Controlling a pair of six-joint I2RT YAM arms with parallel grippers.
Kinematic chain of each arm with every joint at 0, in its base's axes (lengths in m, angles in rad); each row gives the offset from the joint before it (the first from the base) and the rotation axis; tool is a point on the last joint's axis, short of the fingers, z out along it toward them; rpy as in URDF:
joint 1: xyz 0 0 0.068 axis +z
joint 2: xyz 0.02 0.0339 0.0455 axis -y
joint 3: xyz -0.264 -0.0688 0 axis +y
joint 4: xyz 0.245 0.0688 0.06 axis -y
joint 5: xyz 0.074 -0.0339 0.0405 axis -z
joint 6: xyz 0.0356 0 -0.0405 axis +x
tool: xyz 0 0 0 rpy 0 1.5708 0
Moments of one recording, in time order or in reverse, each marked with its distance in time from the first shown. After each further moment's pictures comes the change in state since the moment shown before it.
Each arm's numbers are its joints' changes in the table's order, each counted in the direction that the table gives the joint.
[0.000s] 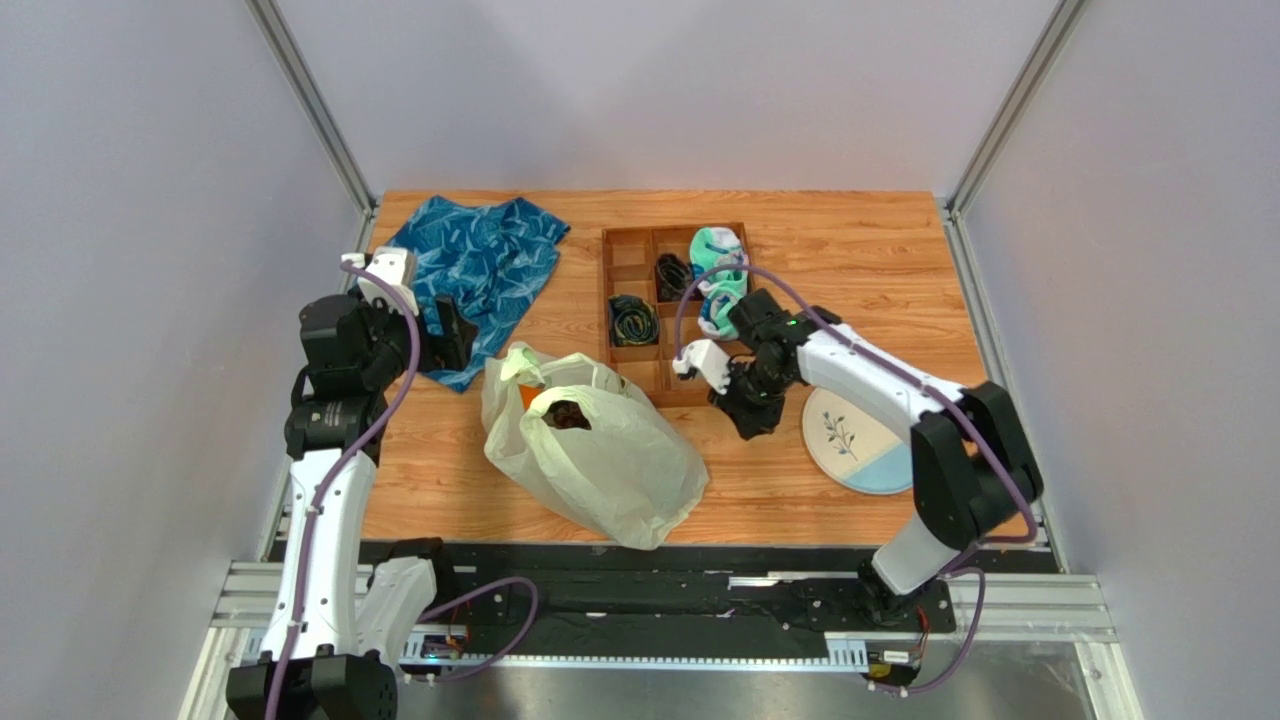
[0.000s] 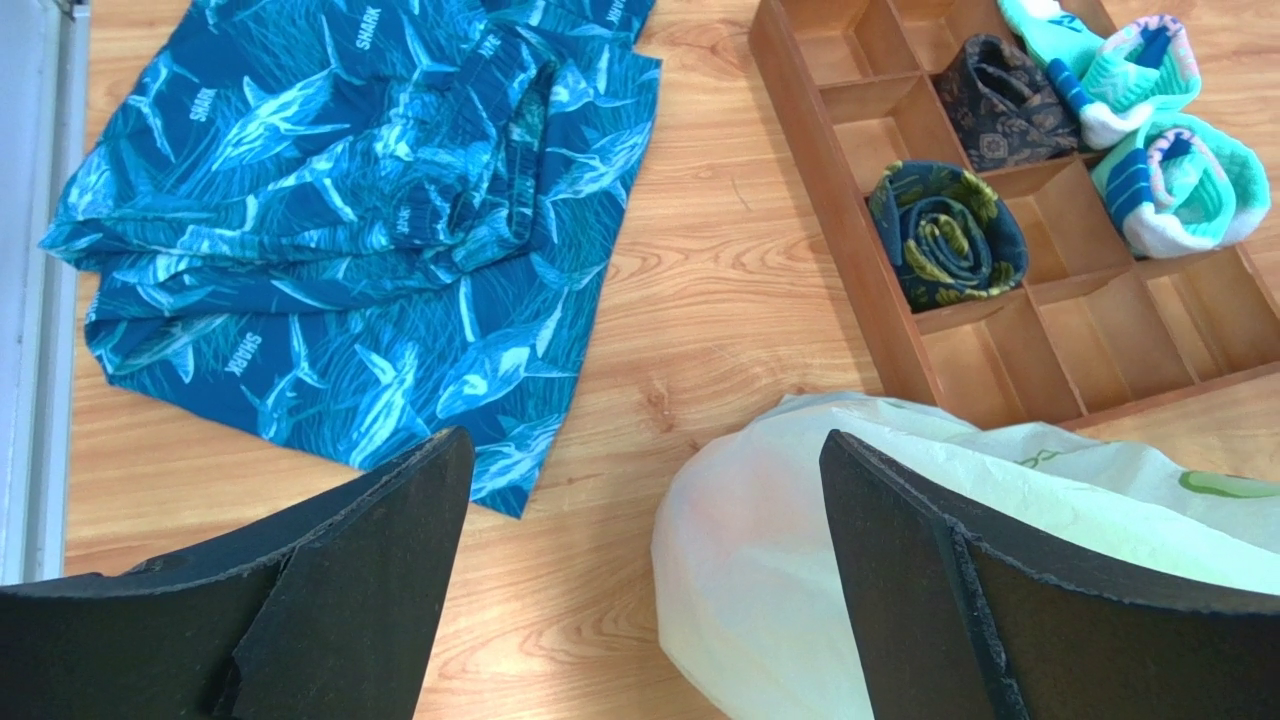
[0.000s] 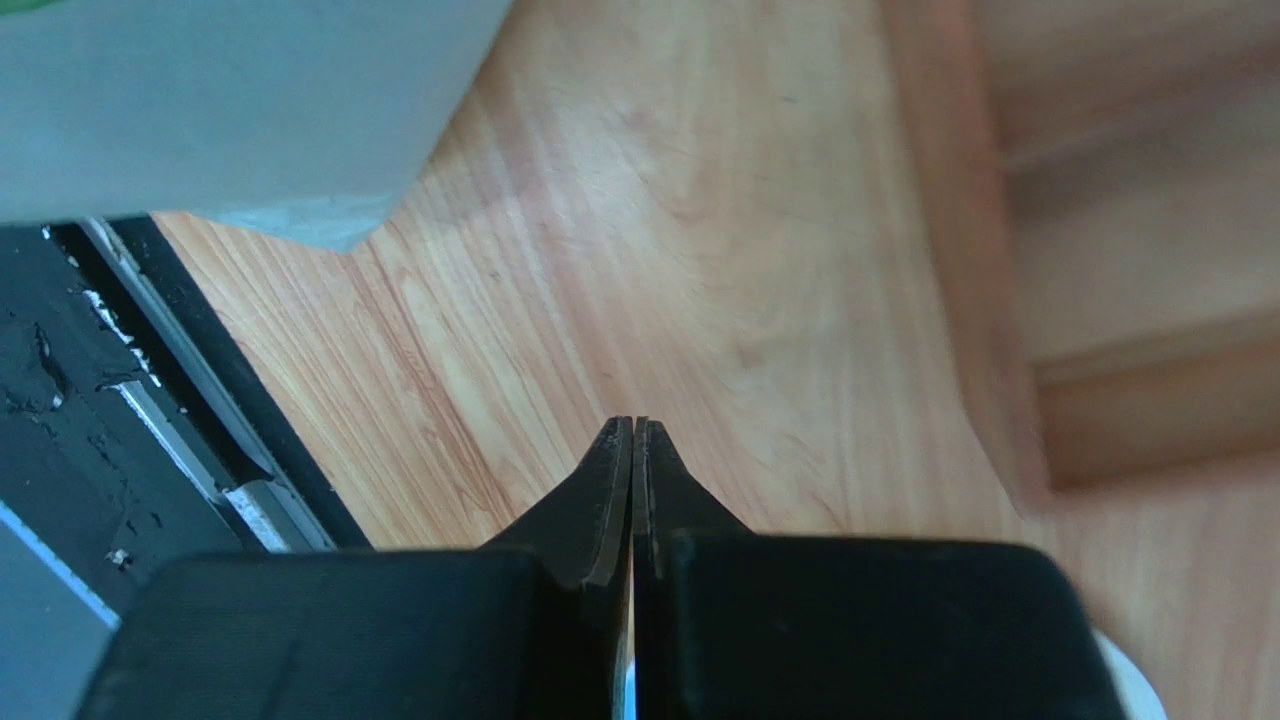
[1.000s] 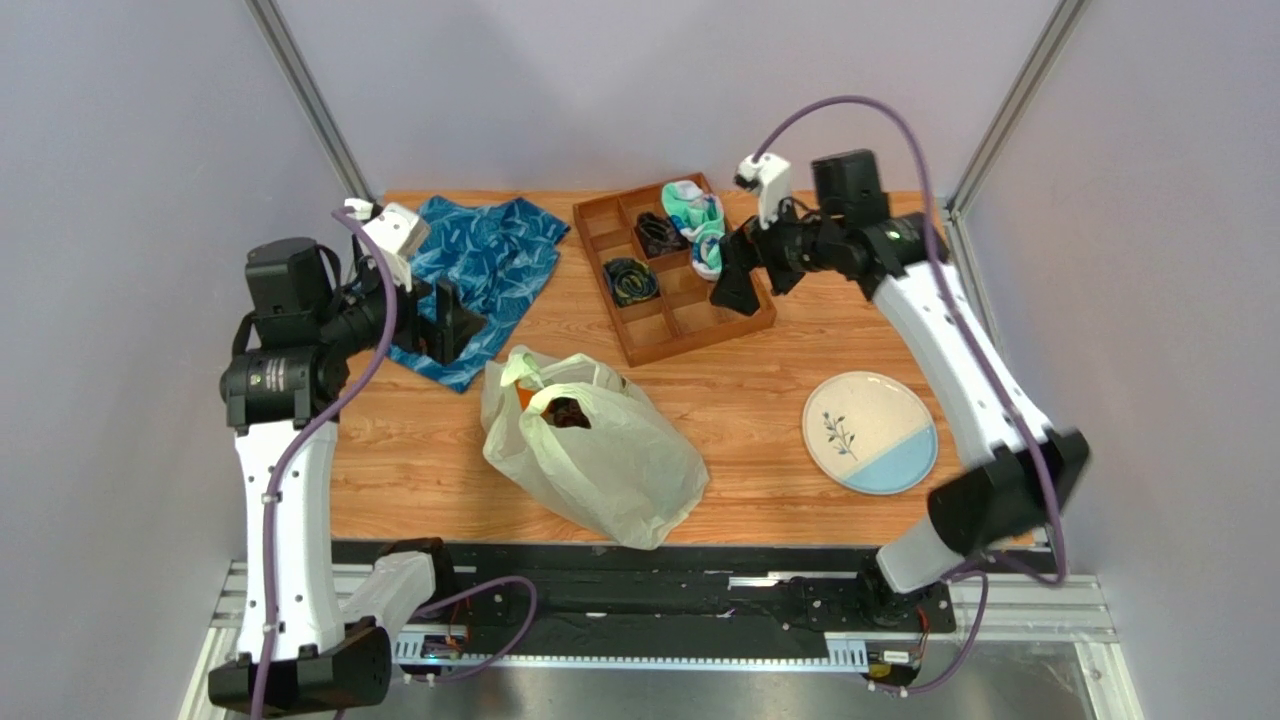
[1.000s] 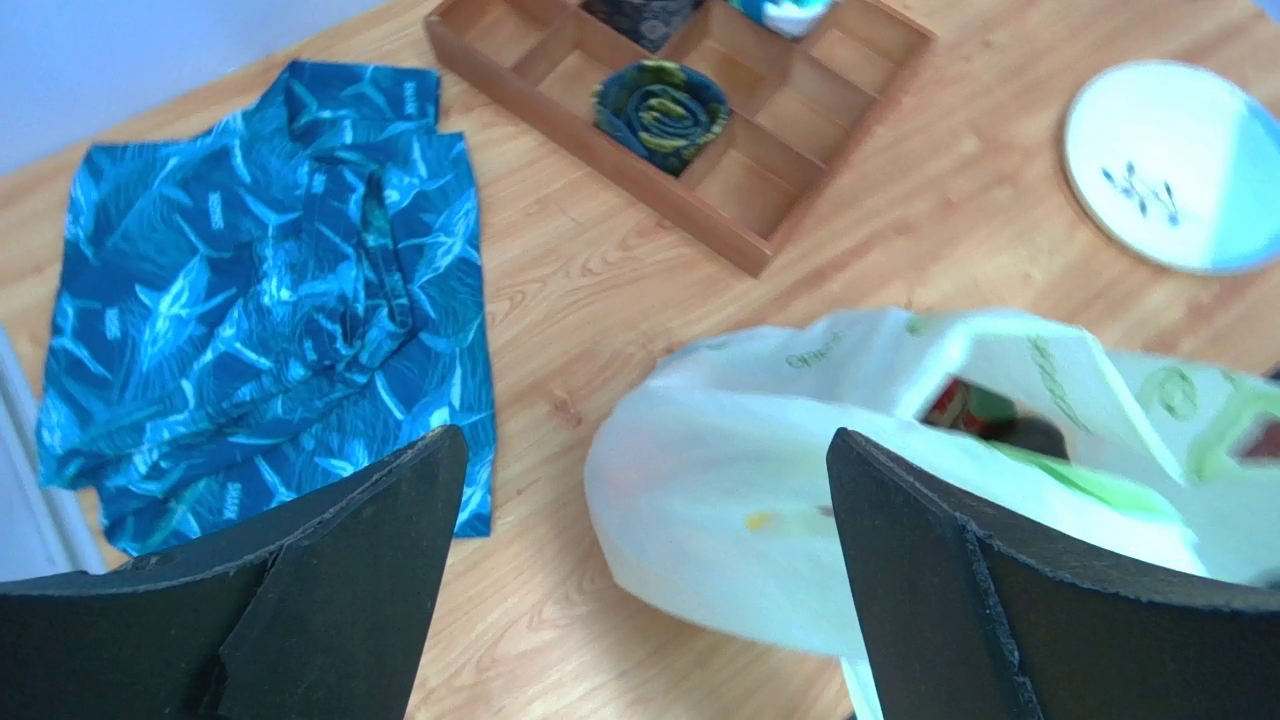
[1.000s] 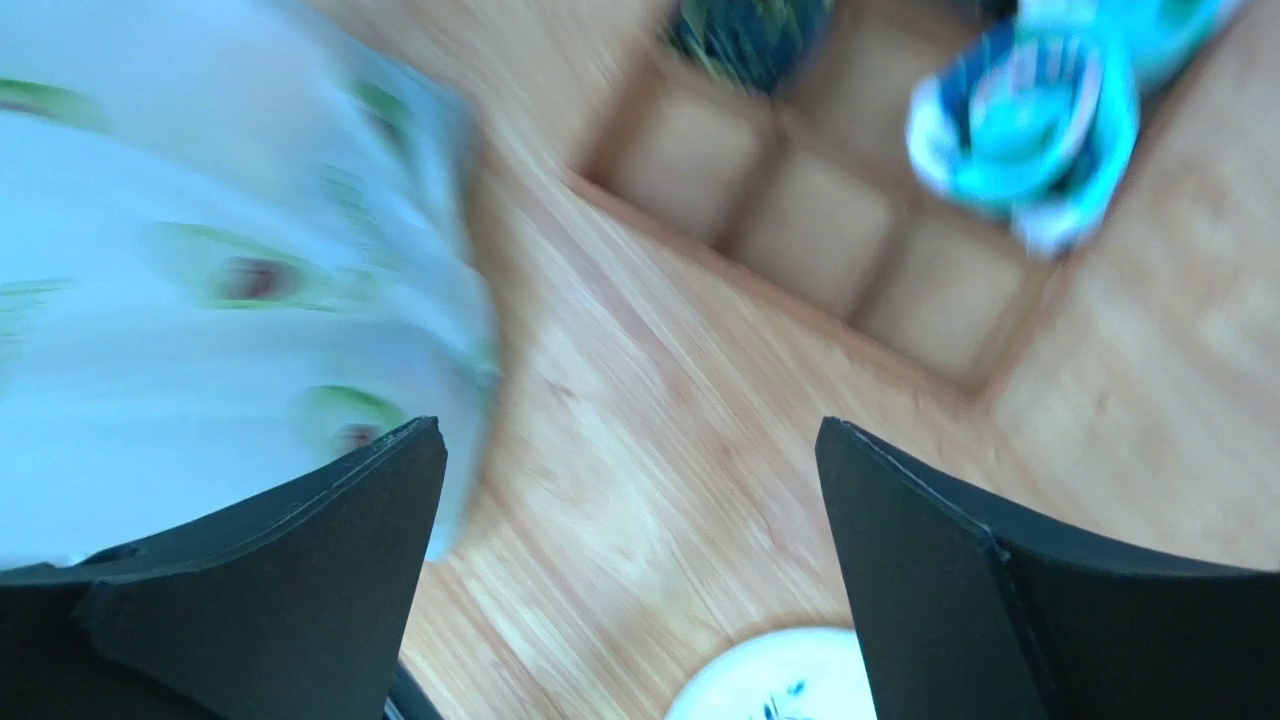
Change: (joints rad) left arm 0.002 -0.151 -0.475 -0.430 0.293 0.241; right arm -0.165 -0.063 -0.581 -0.005 -0.144 0.397
